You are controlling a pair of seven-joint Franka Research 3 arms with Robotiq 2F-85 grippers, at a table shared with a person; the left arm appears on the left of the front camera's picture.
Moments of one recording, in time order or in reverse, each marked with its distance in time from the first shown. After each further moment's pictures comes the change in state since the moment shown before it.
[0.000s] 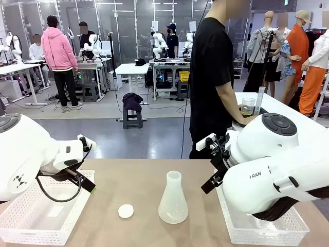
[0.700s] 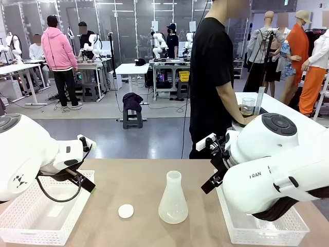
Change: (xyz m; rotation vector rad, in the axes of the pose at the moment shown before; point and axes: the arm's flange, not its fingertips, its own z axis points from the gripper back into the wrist) left arm 0.000 0.000 0.000 0.000 0.000 0.000; right arm 0.000 0.000 0.000 0.000 0.000 0.000
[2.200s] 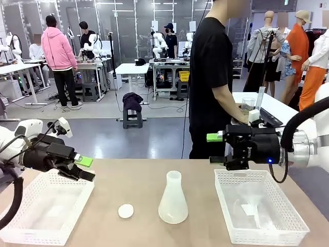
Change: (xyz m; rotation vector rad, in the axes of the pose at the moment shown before) left arm -0.014 0.035 0.047 -1.210 -0.188 0.302; right arm -0.036 -0.057 0.072 1.164 -0.335 -0.910
